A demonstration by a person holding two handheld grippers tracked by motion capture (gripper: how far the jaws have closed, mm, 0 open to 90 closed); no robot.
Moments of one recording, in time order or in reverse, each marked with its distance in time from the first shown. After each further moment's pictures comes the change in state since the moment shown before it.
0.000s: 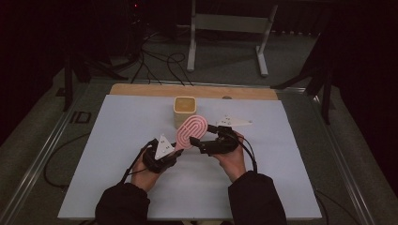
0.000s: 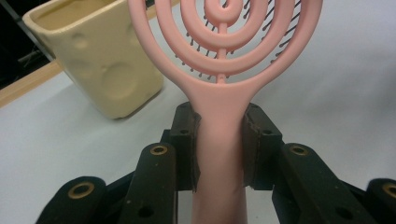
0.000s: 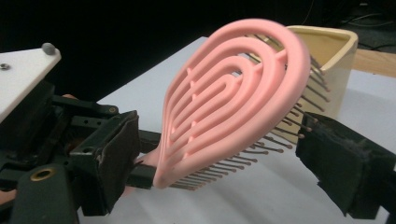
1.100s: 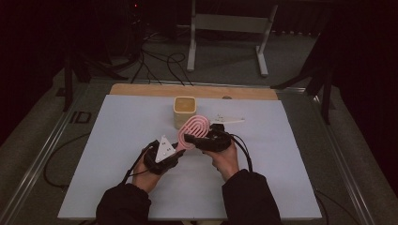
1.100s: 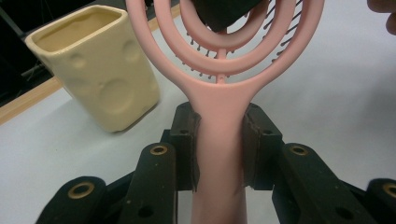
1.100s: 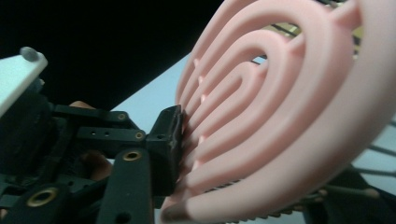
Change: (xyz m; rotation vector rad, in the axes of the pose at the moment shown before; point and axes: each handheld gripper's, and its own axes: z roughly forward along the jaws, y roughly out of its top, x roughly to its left) left arm -0.007 0.003 -0.003 -0.037 0.000 0.023; right arm 0.001 -0.001 0.021 0.027 0.098 0.089
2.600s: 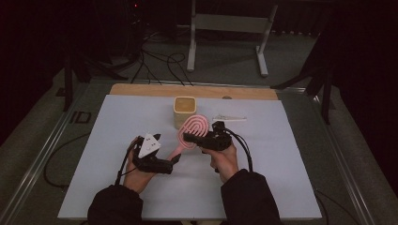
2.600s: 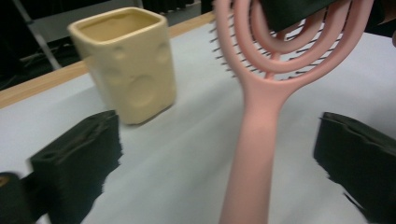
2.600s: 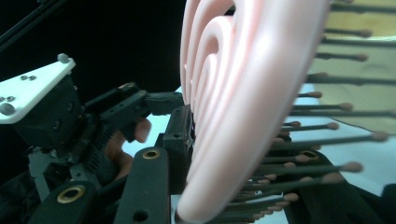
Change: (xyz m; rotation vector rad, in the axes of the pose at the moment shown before) left arm 0.023 -0.011 -0.025 -0.077 0.006 -0.154; right arm -0.002 0.001 -0.002 -0.013 0.100 0.139
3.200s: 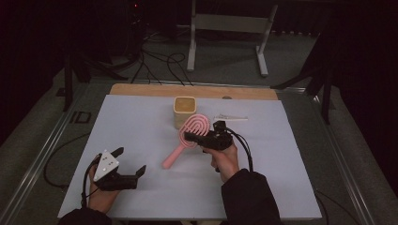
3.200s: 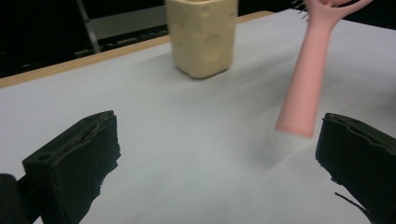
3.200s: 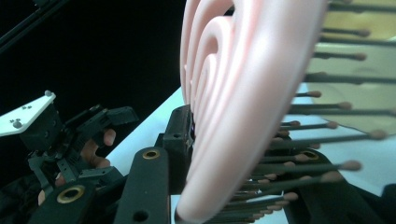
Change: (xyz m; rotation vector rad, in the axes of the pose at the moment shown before) left arm 0.032 -0.067 -0.080 -0.059 0.136 -0.074; right arm -0.001 0.001 -0.002 -0.011 -0.010 0.001
